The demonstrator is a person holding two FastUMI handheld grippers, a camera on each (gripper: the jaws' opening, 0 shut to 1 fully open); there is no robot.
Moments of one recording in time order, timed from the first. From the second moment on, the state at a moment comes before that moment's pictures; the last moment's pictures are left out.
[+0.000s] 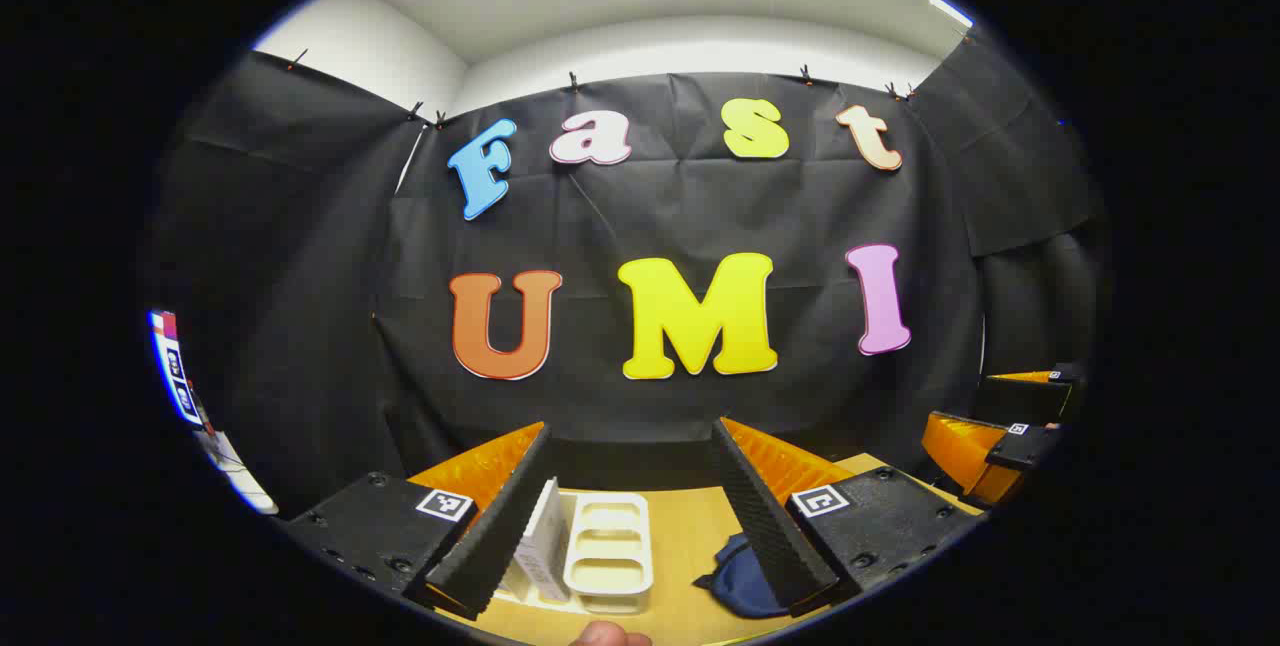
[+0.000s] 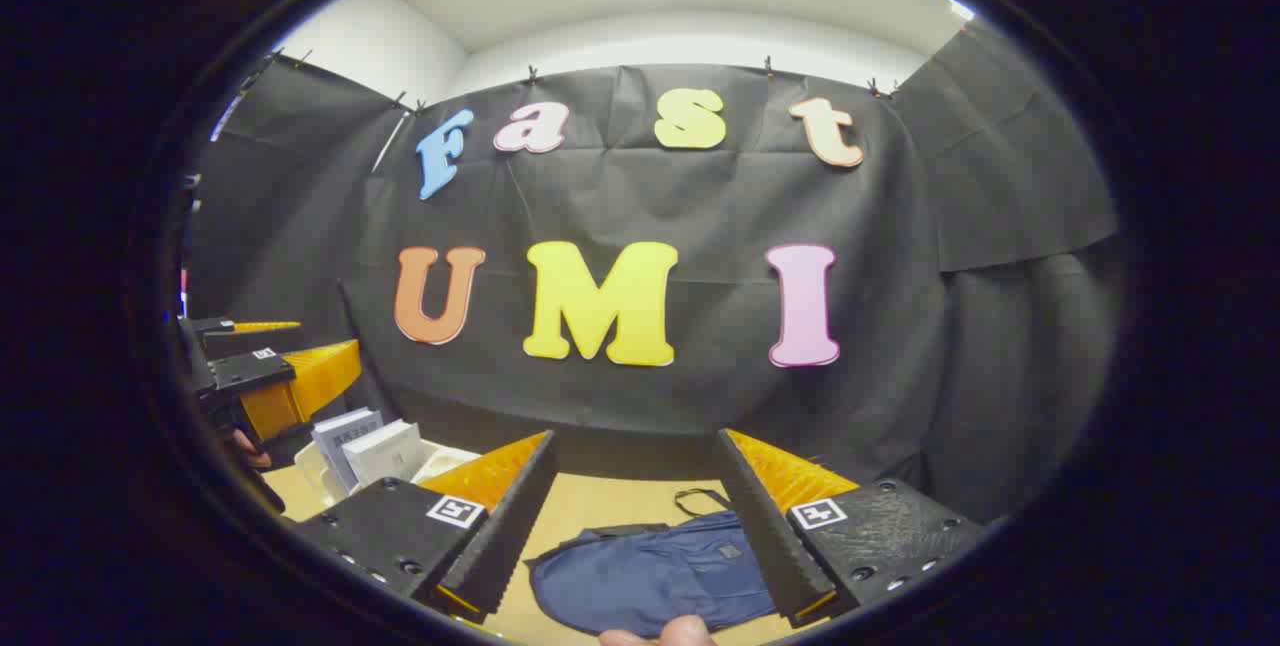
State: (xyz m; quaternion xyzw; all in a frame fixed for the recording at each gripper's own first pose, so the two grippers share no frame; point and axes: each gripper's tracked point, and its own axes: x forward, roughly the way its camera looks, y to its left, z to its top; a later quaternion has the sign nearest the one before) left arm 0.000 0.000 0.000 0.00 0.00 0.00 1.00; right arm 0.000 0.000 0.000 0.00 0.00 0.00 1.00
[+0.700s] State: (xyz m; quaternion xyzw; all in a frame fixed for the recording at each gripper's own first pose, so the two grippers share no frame) left arm 0.000 0.044 -0.015 0.00 0.02 0.00 1.00; right arm 0.007 0.055 0.003 -0.03 0.04 0.00 1.00
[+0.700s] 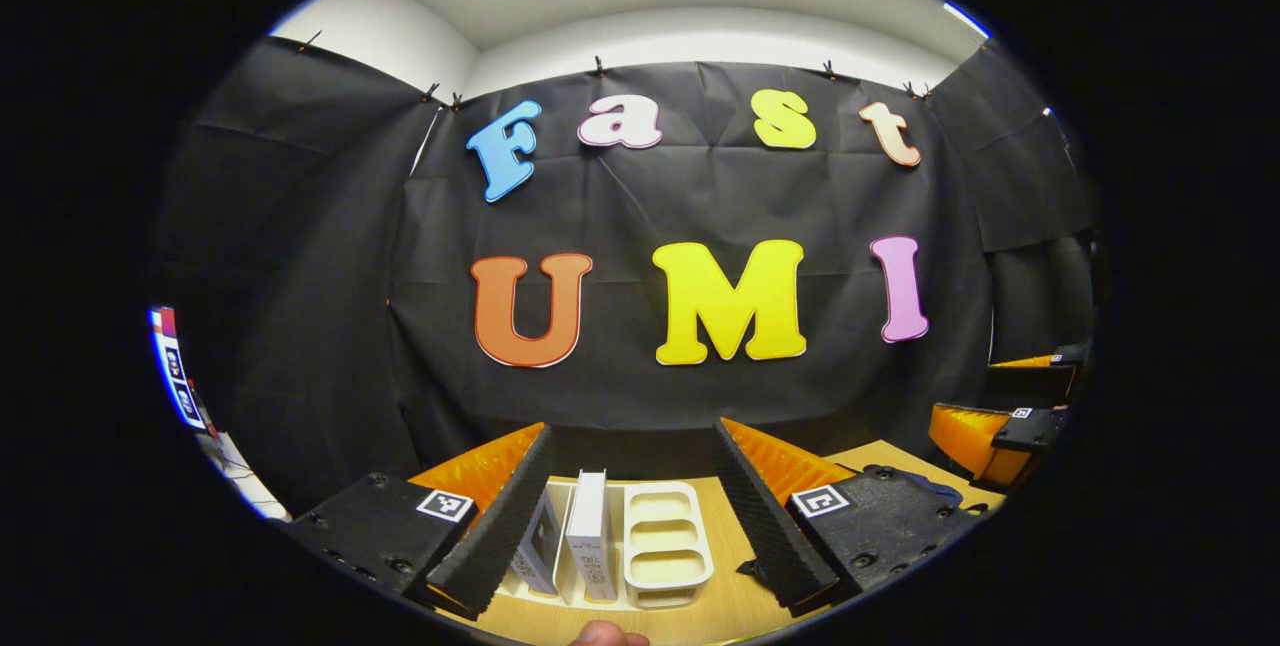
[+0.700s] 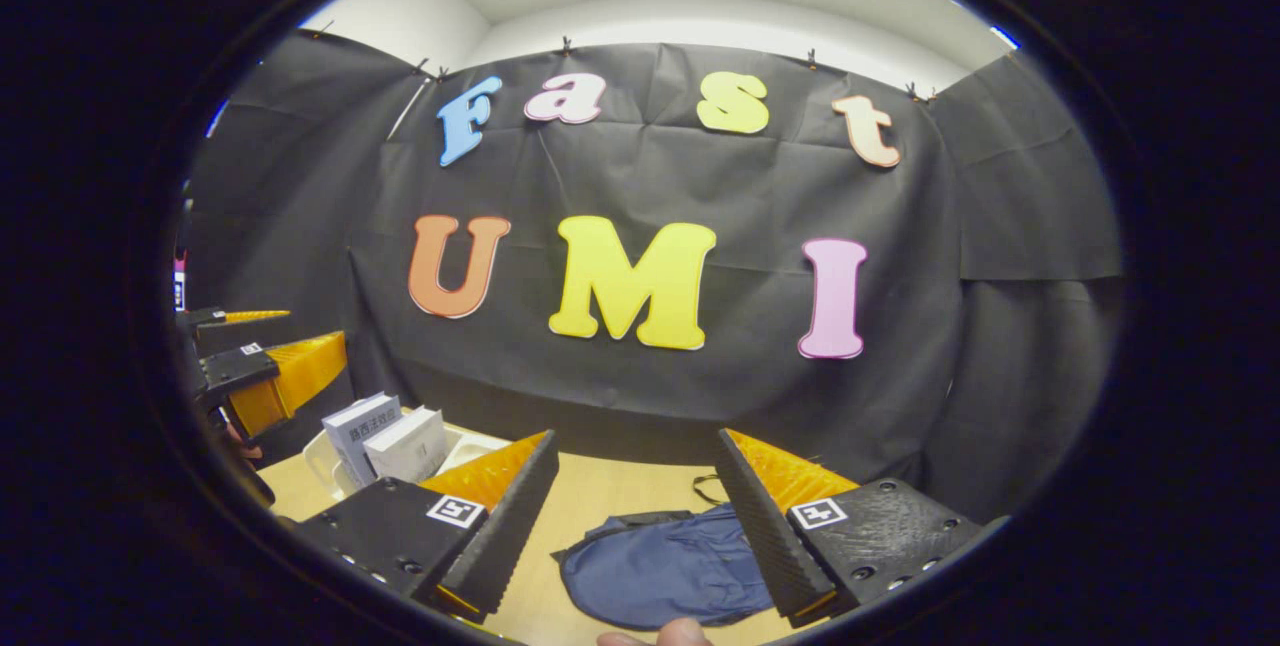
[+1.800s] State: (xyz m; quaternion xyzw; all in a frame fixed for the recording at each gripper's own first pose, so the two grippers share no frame) left arm 0.000 0.042 -0.049 -0.02 0.07 0.00 1.00; right arm 0.001 0.074 -0.151 -0.08 0.29 0.06 0.95
